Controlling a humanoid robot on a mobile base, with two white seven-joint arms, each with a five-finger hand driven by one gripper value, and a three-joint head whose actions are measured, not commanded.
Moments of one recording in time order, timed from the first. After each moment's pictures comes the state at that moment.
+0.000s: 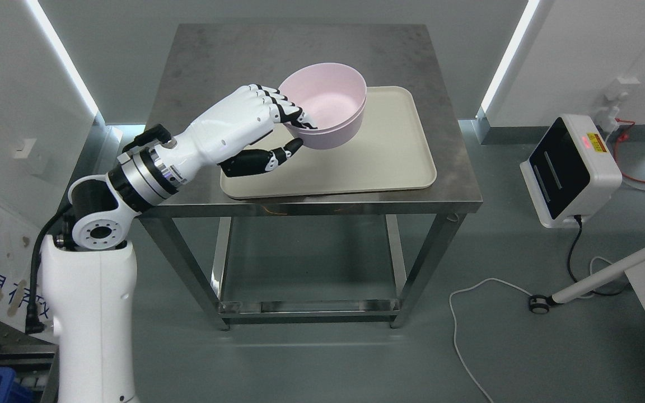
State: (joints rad) left arm -0.60 0.00 0.15 -1.60 -0.54 -0.79 -0.81; right arm 0.00 0.00 0.00 0.00 0.00 0.03 0.01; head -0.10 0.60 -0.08
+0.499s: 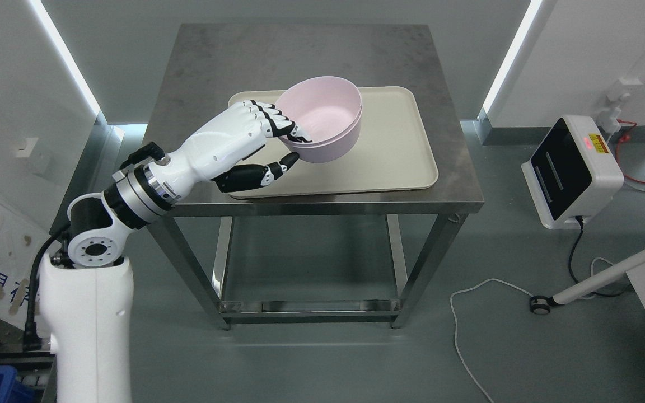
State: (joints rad) left arm -0.55 0.00 0.16 -1.62 -0.48 -0.79 -0.82; right arm 0.00 0.00 0.00 0.00 0.00 0.03 0.01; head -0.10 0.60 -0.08
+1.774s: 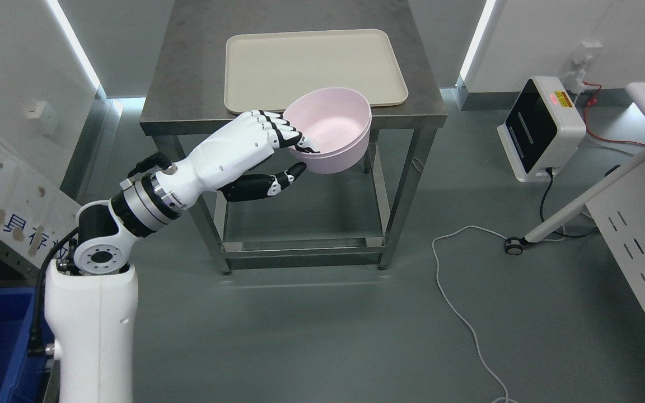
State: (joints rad) left arm -0.53 0.00 0.13 -1.63 -0.45 -0.79 -0.82; right arm 0.00 0.00 0.00 0.00 0.00 0.03 0.01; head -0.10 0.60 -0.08
